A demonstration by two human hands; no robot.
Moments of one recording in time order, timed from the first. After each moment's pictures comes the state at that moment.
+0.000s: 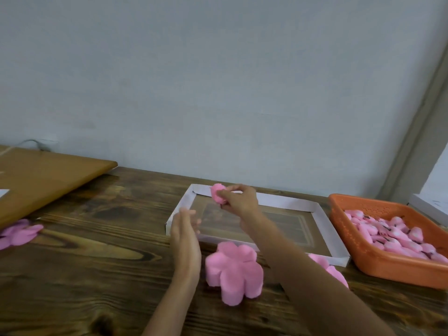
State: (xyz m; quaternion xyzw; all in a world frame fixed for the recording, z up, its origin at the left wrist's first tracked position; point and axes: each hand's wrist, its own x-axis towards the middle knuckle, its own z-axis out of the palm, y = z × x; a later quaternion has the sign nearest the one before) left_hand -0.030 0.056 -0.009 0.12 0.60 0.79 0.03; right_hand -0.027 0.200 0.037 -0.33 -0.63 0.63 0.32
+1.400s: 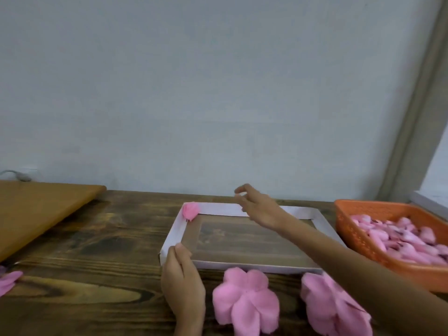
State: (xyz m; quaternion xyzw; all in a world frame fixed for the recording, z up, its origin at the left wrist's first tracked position) left_hand -0.062 0.067 -0.043 0.10 0.74 0.66 -0.12; right_hand 0.008 0.239 0.077 -0.24 -0.89 0.32 0.20
